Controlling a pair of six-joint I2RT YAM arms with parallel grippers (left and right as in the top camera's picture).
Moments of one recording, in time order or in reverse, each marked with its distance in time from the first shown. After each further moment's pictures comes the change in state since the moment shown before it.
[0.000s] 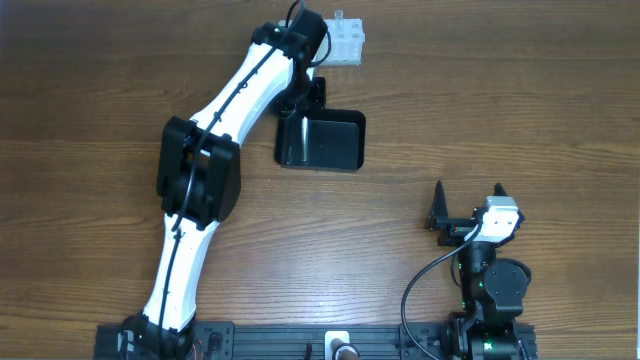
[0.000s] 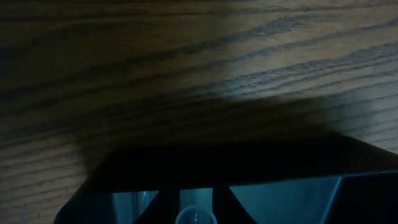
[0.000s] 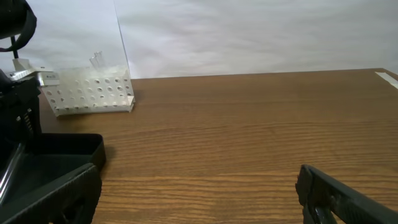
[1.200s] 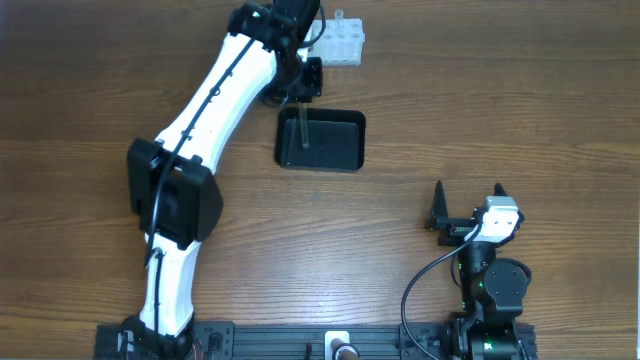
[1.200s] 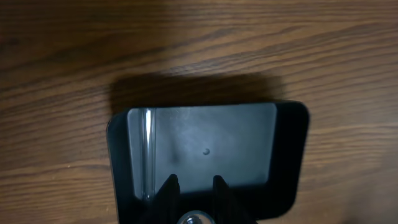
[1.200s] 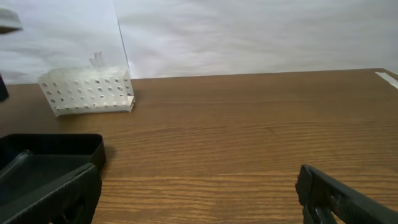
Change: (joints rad) left arm 0.000 -0.187 0.000 -0.068 0.005 -0.004; right arm 0.000 0.000 0.000 0.000 0.000 0.000
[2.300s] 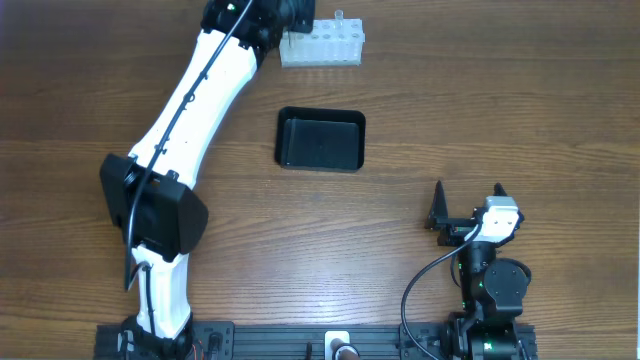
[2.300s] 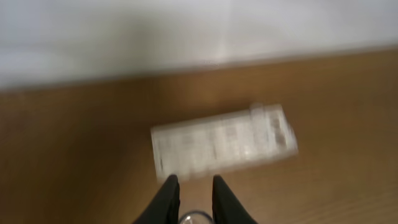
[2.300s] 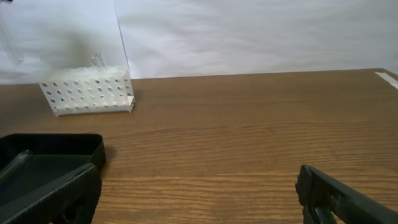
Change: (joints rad) left arm 0.026 -0.109 0.000 0.481 -0.275 0.209; right arm 0.000 0.000 0.000 0.000 0.000 0.000
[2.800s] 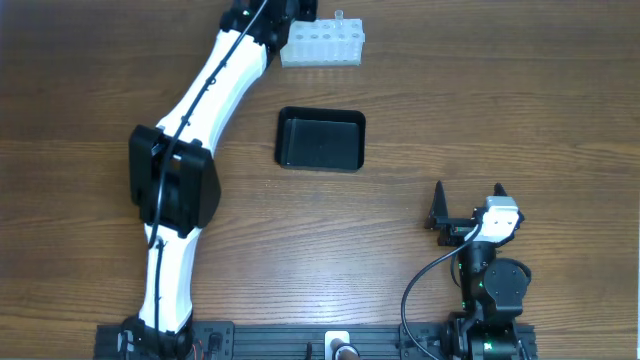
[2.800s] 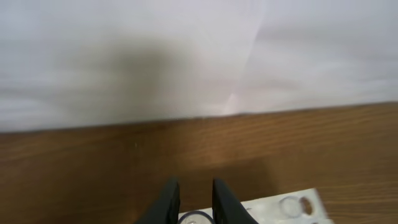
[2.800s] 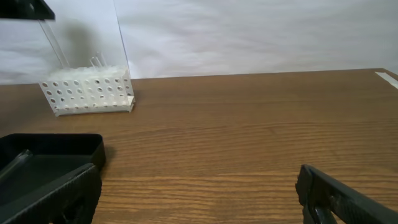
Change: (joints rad) left arm 0.039 0.167 -0.002 0.352 -0.006 0.013; right arm 0.000 0.000 0.000 0.000 0.000 0.000
